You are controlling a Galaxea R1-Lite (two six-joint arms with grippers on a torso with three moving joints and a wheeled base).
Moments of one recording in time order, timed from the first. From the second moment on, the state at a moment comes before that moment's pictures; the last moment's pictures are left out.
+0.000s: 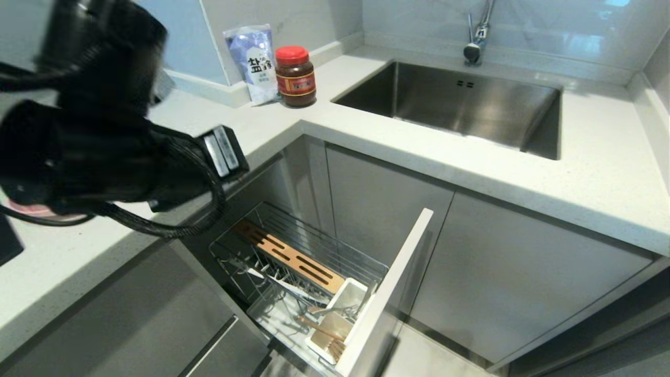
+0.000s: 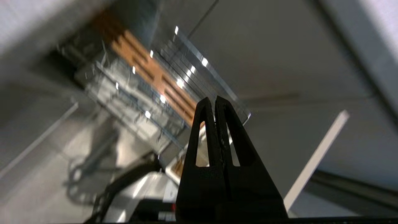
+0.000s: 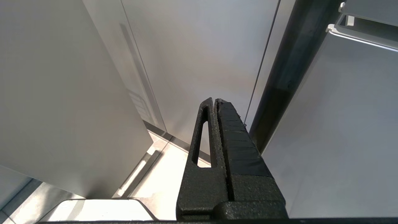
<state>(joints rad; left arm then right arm) -0.69 1.50 -1.41 0.45 0.51 -0.68 0.01 0.00 0.00 0.00 0.00 0.02</state>
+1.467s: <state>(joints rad) -0.80 1.98 -1.23 0.28 0.44 -1.06 0.00 0.00 0.00 0.00 0.00 0.02</state>
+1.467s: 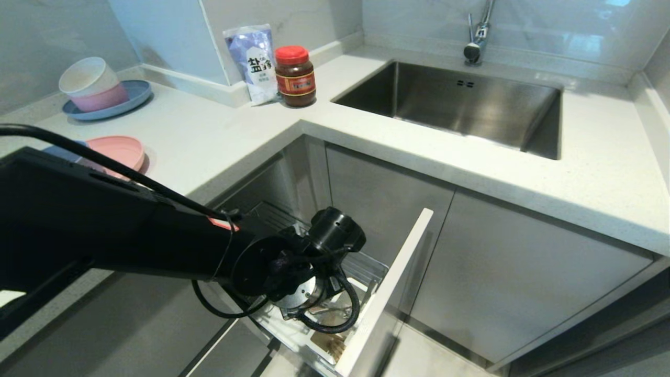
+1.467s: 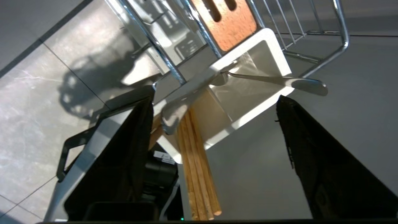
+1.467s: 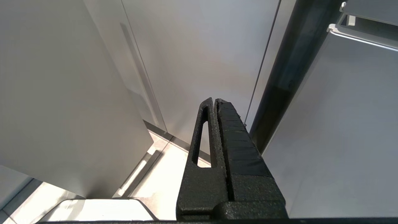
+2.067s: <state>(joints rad) -0.81 2.02 -1.23 0.24 0.41 -1.06 0.01 0.00 0.00 0.00 0.00 0.02</state>
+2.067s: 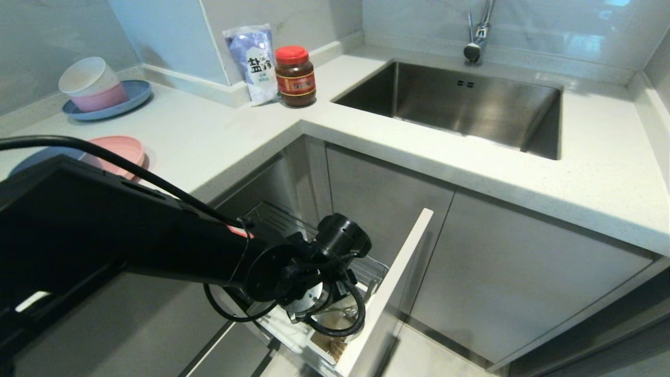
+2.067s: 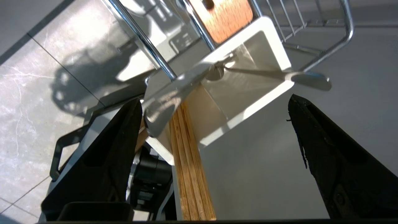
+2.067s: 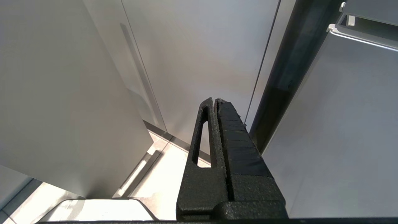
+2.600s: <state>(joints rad) -0.82 2.03 -1.23 0.22 0.40 -1.06 0.01 0.00 0.00 0.00 0.00 0.02</state>
